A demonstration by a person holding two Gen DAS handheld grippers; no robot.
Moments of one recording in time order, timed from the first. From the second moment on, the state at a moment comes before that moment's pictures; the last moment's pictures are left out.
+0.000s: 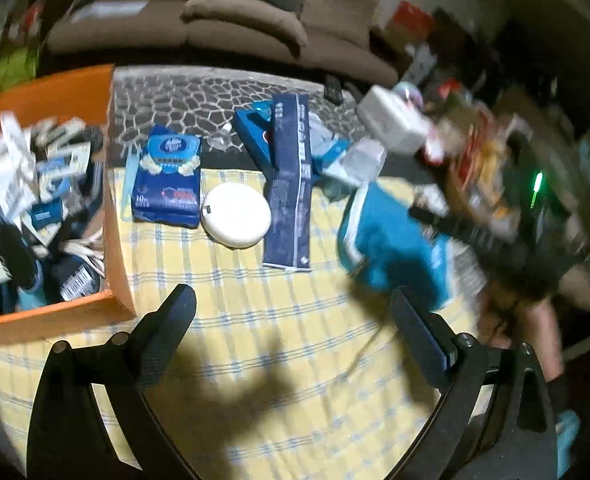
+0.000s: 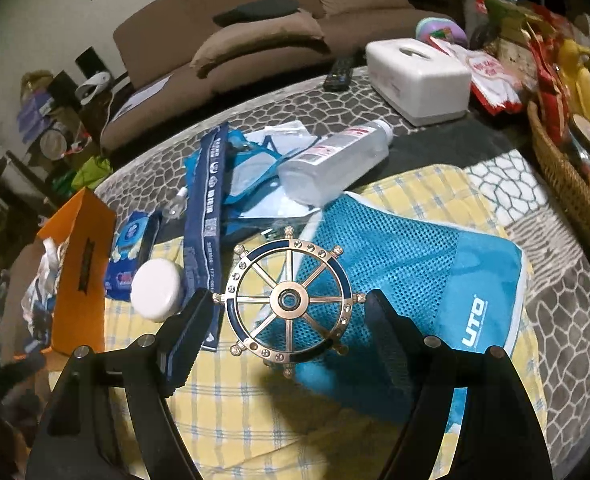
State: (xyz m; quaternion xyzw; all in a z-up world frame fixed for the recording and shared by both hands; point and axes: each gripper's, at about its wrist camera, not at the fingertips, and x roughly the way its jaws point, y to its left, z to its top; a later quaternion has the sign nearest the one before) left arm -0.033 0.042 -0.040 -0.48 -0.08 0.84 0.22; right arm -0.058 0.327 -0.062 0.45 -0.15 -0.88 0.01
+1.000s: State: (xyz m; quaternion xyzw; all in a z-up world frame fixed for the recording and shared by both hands) left arm -0.138 0.122 -0.168 -0.45 0.03 0.89 0.02; right arm -0.056 0.339 -0.057 0.46 -0.14 -0.88 -0.01
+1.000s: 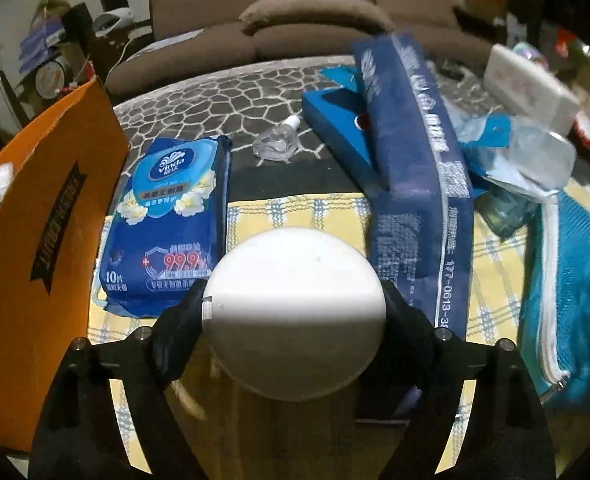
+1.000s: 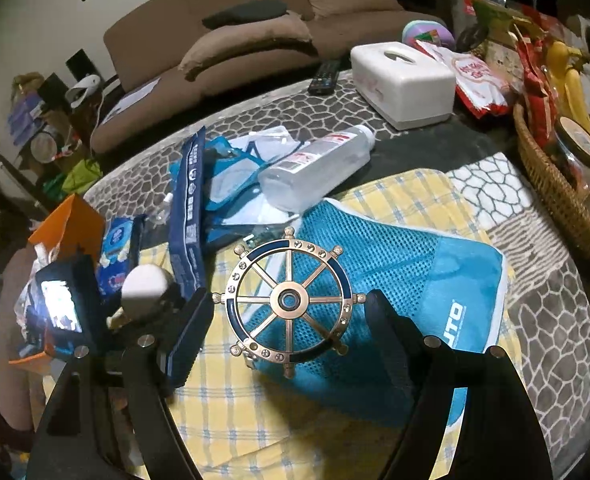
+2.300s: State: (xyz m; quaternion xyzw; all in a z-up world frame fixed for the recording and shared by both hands) left arm -0.015 -0.153 0.055 -0.31 -0.09 0.94 -0.09; right arm -0.056 0.096 -0.002 0.40 -0.08 -0.89 0.22
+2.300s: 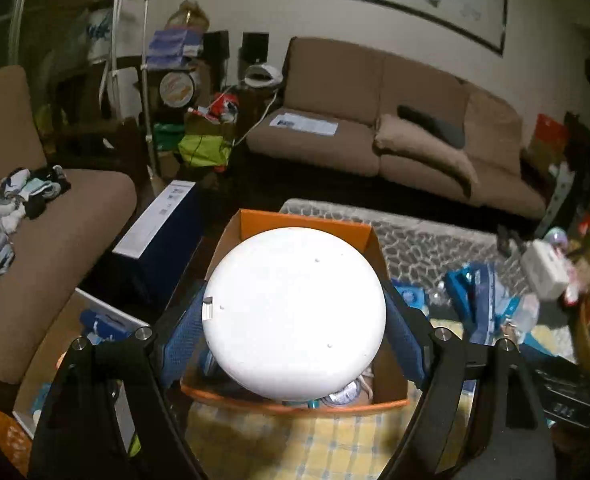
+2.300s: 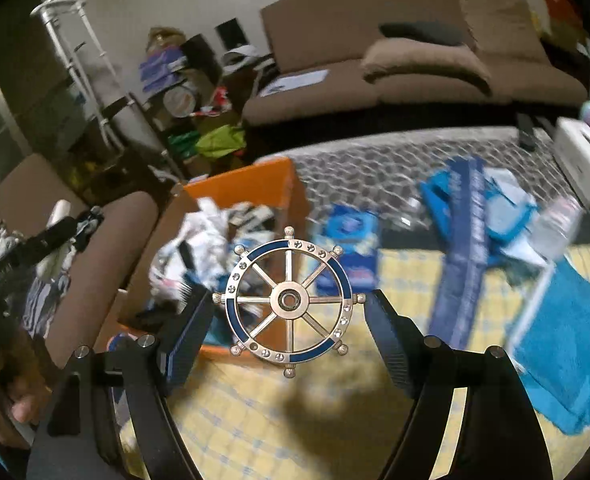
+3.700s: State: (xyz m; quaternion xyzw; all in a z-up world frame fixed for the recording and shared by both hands) left arm -0.102 -0.201 -0.010 -0.42 -0.12 0.89 -0.10; right arm -0.123 -0.029 -0.047 0.43 -0.01 -0.87 0.26
